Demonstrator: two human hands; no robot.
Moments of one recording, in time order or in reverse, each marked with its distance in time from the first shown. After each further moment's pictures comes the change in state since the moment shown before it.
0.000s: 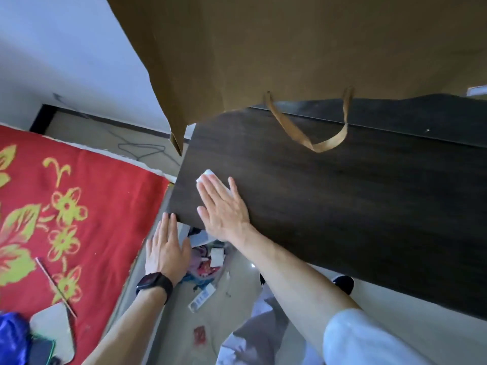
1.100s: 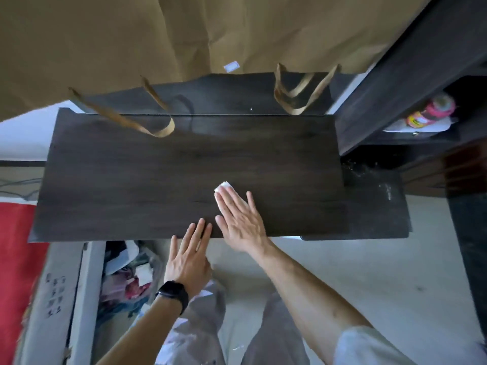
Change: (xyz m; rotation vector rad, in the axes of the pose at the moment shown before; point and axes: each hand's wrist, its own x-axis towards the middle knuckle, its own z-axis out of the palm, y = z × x) left_hand -0.145 0.216 0.101 0.233 -0.104 0.751; right_hand -0.273 0.190 -0.032 0.006 0.142 0.376
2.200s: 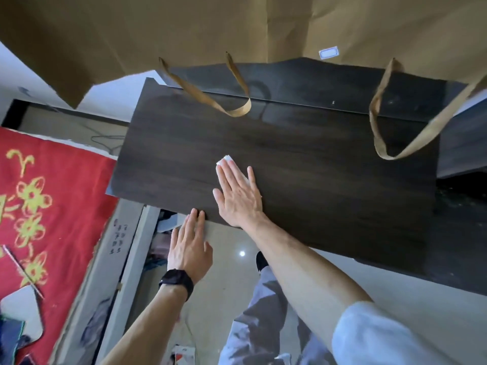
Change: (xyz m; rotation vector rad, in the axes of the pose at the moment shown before) left_hand -0.027 -0.055 -0.012 -0.110 0.129 -0.481; right_hand 0.097 -0.092 0.023 0.042 -0.065 -0.157
